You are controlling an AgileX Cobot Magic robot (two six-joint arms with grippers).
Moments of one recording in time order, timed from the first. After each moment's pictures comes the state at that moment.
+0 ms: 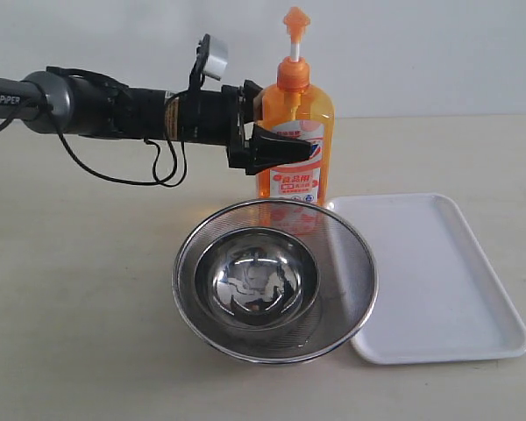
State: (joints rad) left arm -0.26 2.40 -1.74 1.51 -1.18 -1.07; right arm 0.02 0.00 0.00 0.13 0.34 -0.02
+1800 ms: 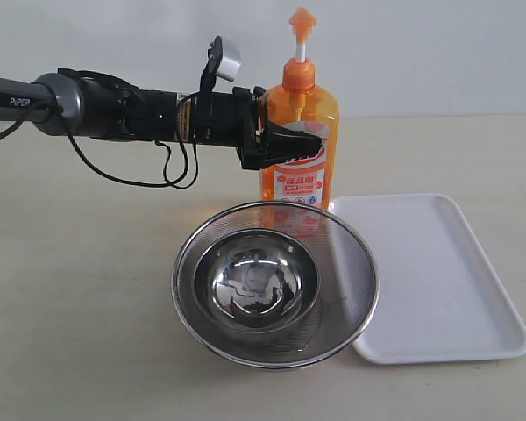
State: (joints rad) left arm -0.29 2.40 -1.74 1.49 -1.14 -1.07; right arm 0.02 0.00 0.00 0.13 0.34 -0.02
